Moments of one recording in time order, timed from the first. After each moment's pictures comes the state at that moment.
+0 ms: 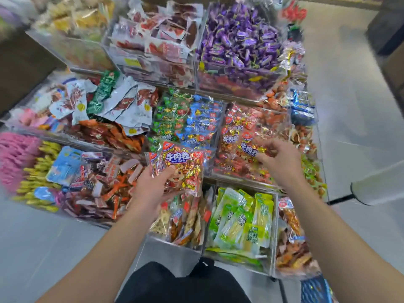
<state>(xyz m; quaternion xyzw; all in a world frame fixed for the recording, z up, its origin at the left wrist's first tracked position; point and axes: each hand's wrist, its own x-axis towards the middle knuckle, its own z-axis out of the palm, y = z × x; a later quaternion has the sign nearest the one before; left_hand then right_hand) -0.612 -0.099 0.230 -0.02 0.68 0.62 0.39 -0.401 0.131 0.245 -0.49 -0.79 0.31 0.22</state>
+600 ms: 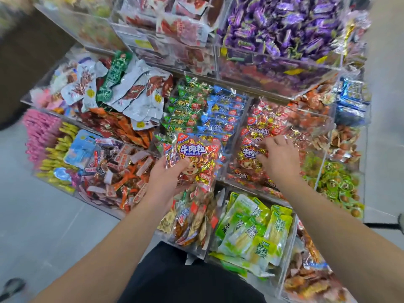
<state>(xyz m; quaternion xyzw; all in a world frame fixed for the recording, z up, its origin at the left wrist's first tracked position) -0.631 -0.040 0.215 -0.09 0.69 0.60 0.39 -0.472 0.206 0.159 -0.40 -0.91 0.08 0.03</state>
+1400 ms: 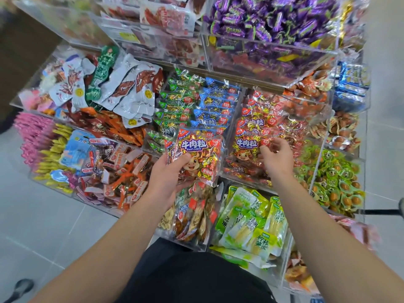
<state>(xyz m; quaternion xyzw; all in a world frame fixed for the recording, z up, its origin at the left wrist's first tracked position) -0.623 -0.026 0.210 -0.08 0.69 0.60 0.40 -0.467 0.193 0.131 -0.60 -0.61 0.48 0.19</state>
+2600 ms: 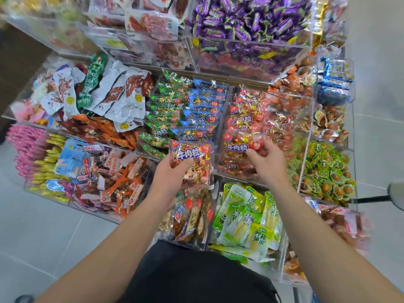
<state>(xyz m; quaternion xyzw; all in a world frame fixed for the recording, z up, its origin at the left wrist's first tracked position) -0.599 -0.018 0.221 0.05 0.76 0.52 0.39 -0.441 0.164 0.162 -0.52 -0.69 0.46 0.19</state>
